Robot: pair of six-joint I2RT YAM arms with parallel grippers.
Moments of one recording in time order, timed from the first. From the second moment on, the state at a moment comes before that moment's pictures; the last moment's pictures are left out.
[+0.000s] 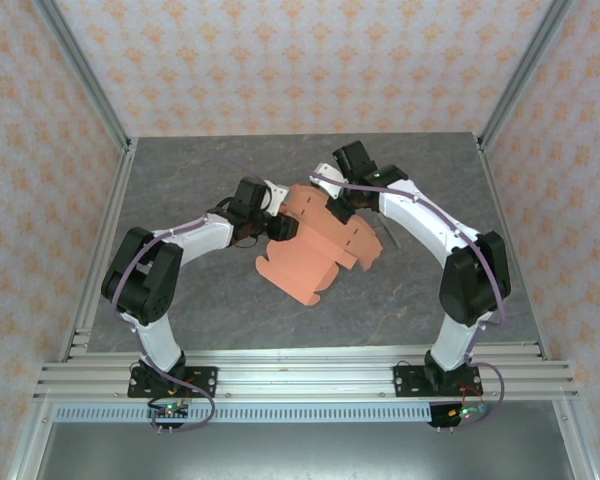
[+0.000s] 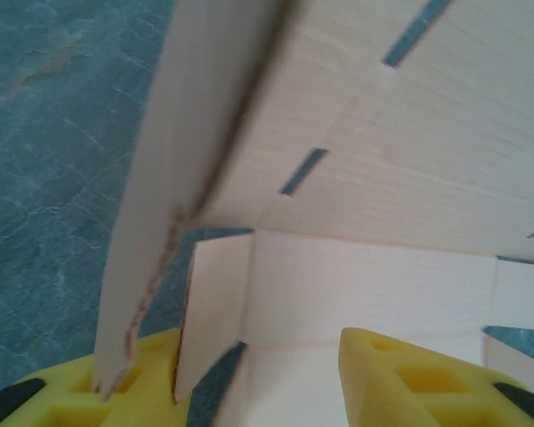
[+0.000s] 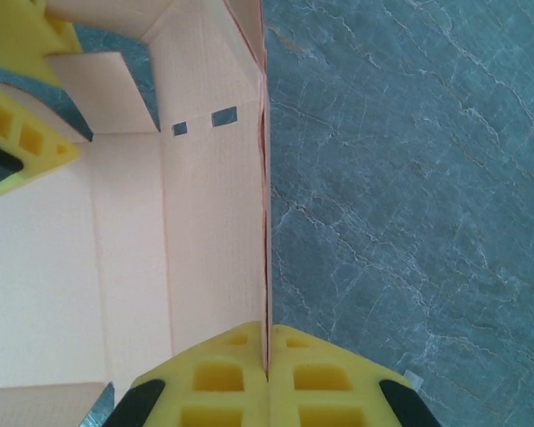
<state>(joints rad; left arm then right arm) -0.40 1.79 1.09 -0.12 0.35 -0.14 0.51 1.77 1.54 -0.78 -0.04 -0.47</state>
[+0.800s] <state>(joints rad) -0.45 1.81 1.04 -0.01 0.33 -0.15 0.50 1.79 1.54 -0.77 -0.04 -0.42</state>
